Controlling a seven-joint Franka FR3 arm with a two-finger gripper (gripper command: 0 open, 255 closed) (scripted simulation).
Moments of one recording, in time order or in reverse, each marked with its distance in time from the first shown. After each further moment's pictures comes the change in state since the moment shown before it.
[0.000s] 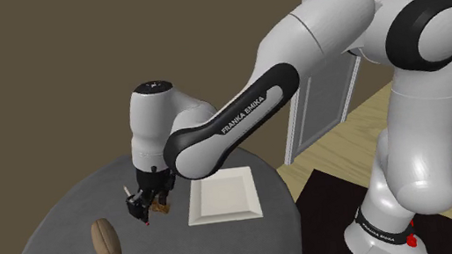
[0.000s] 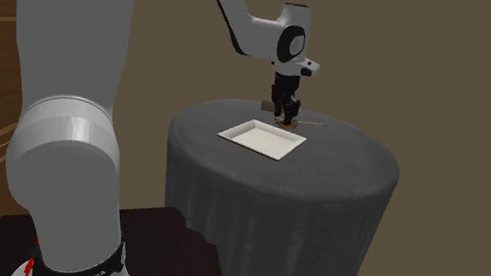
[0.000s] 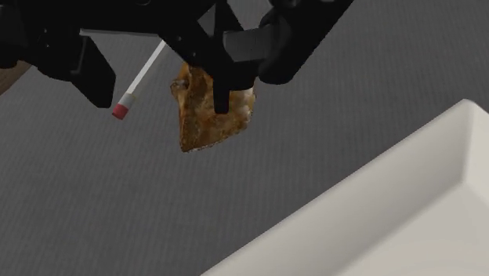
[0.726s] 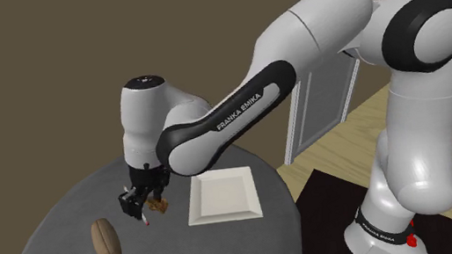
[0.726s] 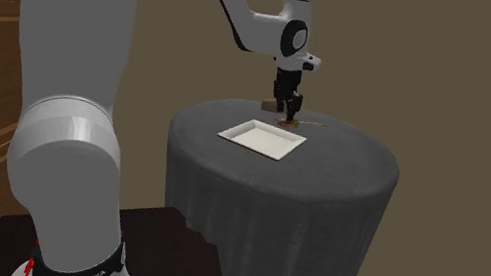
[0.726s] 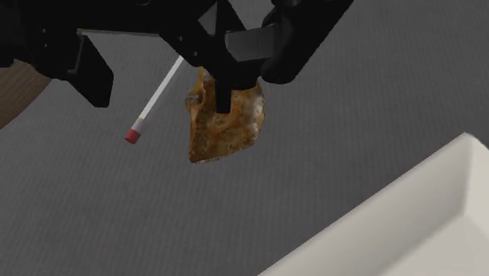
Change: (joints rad) arm 0.015 0.019 -0.005 0.061 -0.038 -0.045 0.024
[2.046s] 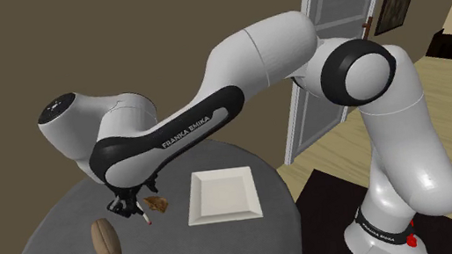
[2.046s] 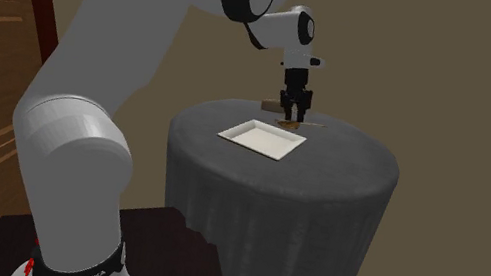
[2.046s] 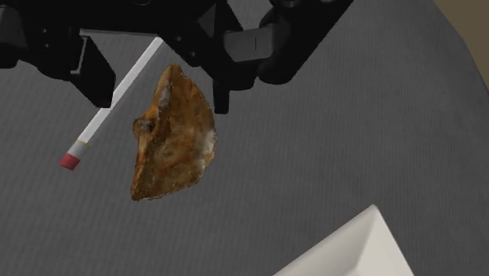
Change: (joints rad) arm 0.168 0.326 -0.066 0.527 -0.302 -0.607 0.085
